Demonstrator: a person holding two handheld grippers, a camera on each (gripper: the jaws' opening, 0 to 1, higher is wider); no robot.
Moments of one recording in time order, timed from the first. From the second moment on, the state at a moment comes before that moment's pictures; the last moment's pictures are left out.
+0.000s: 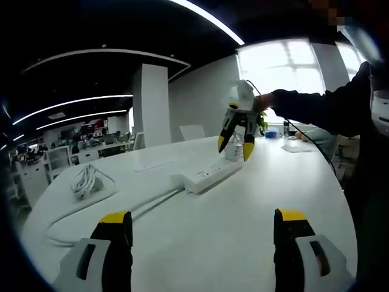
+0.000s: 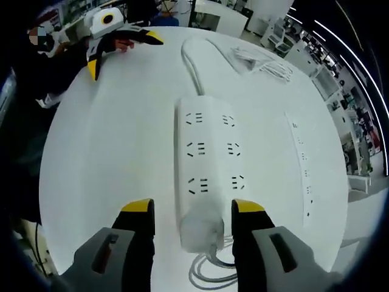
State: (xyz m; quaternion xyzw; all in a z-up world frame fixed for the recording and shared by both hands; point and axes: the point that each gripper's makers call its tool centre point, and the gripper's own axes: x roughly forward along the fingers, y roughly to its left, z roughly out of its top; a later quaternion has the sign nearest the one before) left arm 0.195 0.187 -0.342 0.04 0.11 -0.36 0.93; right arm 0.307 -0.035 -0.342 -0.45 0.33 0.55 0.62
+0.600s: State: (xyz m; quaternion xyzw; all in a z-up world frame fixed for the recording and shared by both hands) left arm 0.194 0.188 -0.344 0.04 0.11 -0.36 0.93; right arm 0.308 -0.029 -0.336 -0.43 0.29 0.56 0.65
